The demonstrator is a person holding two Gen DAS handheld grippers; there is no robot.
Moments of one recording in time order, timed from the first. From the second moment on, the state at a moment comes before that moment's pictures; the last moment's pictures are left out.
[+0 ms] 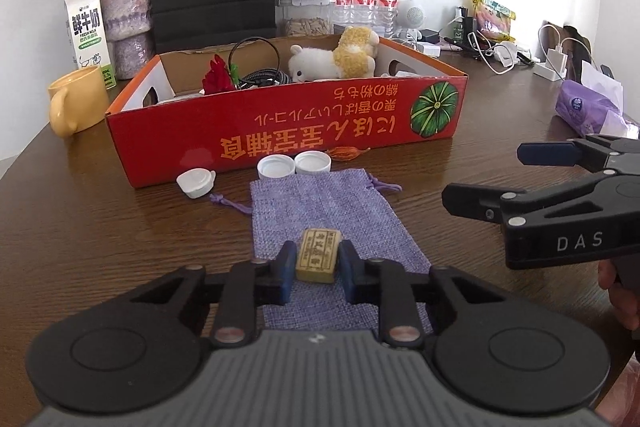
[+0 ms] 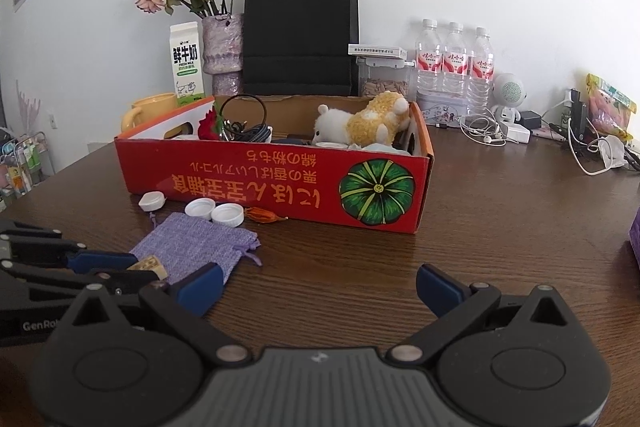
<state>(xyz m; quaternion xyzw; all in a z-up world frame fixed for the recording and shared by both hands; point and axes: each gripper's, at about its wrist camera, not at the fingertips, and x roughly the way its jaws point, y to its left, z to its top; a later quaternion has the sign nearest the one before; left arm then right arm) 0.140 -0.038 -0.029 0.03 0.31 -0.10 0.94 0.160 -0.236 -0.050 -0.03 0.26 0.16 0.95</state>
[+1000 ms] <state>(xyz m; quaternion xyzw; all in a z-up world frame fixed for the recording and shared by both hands) 0.110 0.046 -0.001 -0.05 0.24 -0.03 0.97 0.171 -0.153 -0.054 -0.04 0.33 0.23 0.92</state>
